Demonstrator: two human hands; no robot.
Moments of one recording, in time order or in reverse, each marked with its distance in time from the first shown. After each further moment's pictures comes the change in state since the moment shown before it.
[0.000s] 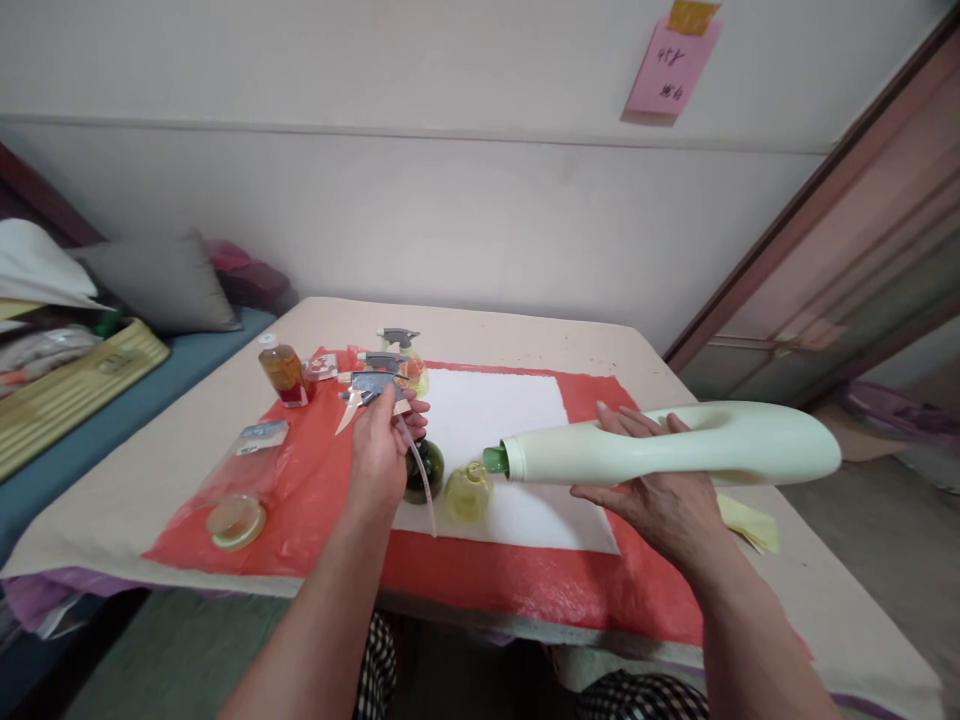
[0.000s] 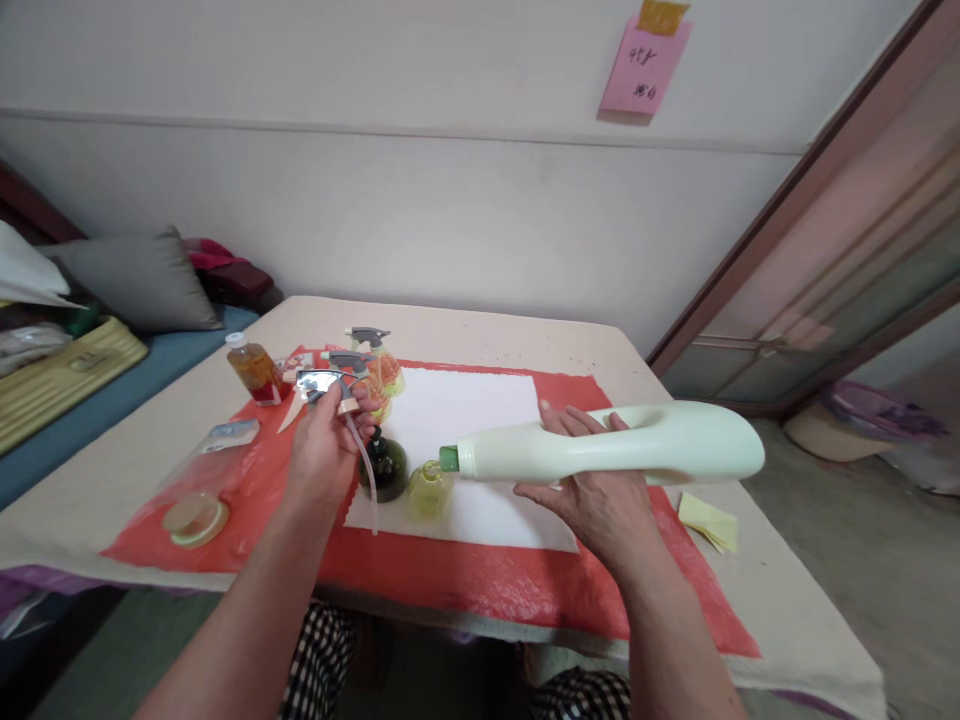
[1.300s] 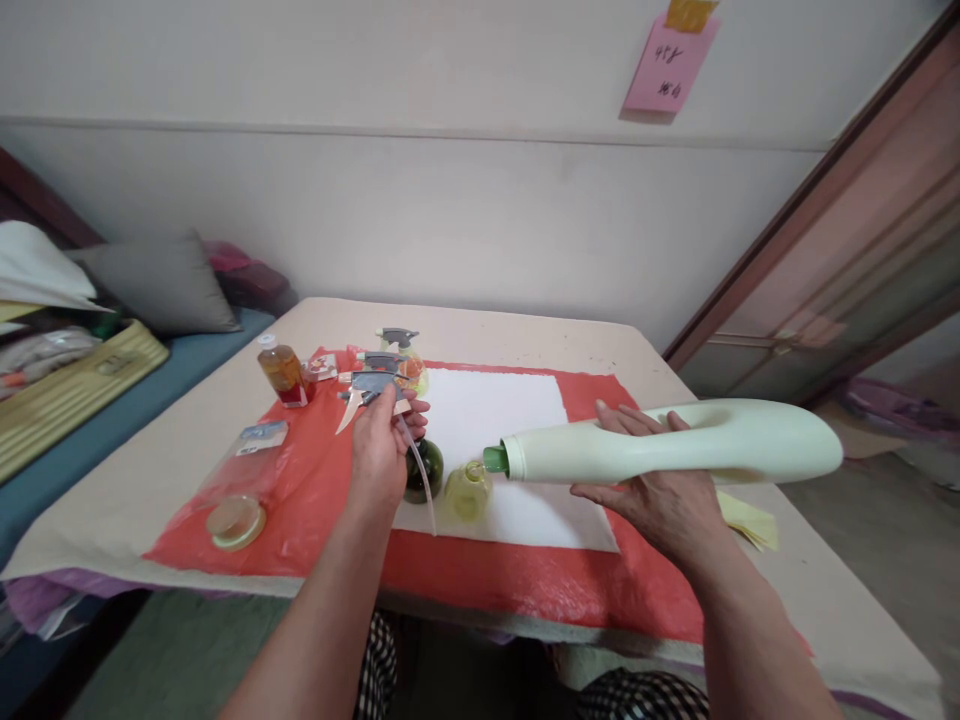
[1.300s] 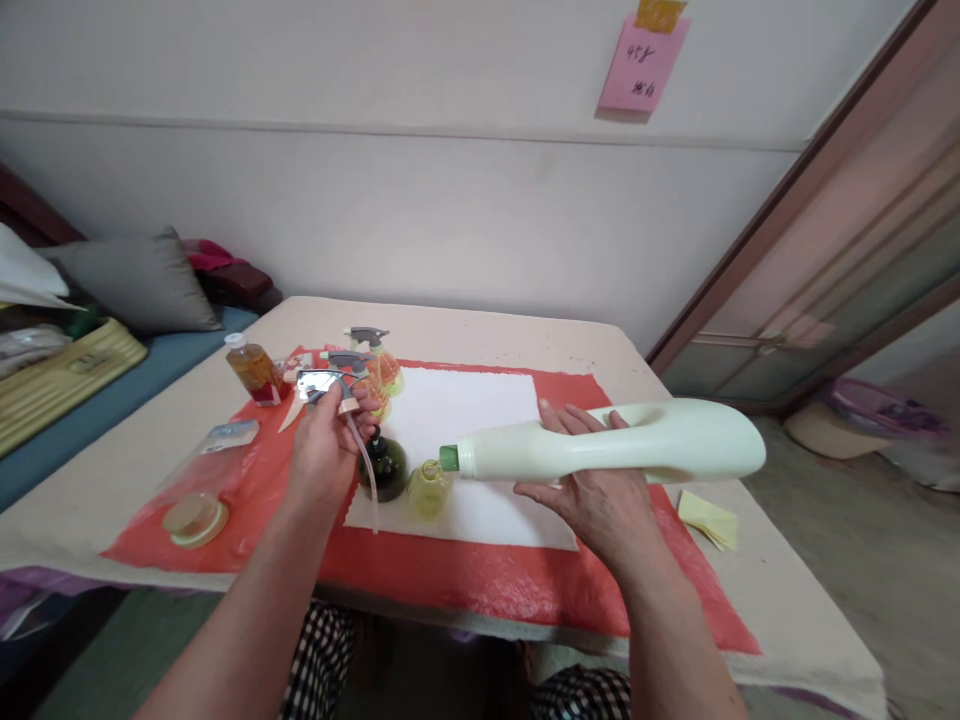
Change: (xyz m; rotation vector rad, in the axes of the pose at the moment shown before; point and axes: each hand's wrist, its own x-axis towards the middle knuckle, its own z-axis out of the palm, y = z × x) left_hand 0.001 -0.001 -0.001 0.000 -0.014 -0.005; right_hand 0.000 -0.002 -0.002 0.011 -0.013 0.018
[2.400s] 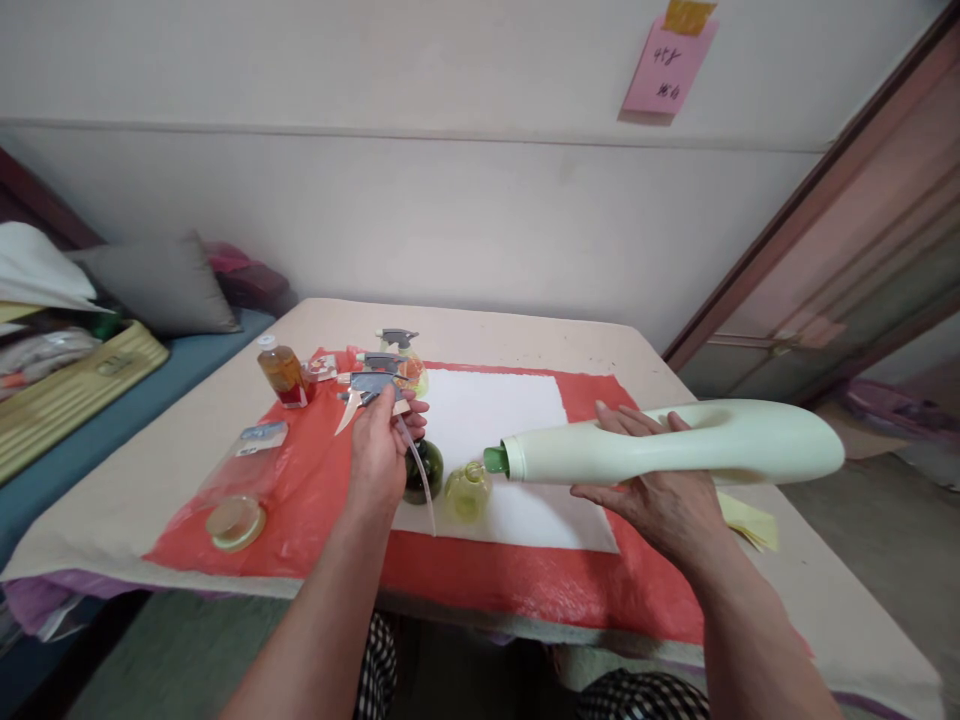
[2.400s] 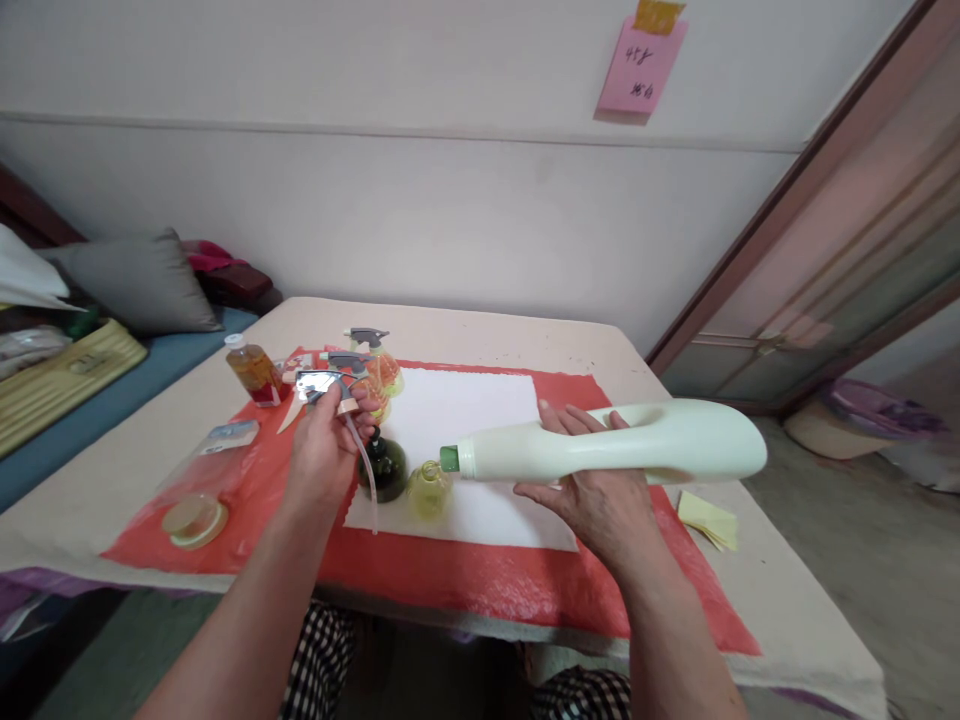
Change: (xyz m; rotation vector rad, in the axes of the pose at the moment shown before) left_hand -0.001 0.000 0.001 -0.010 0.008 0.001; right_hand 0.000 0.000 -0.001 -0.007 -0.007 -0.006
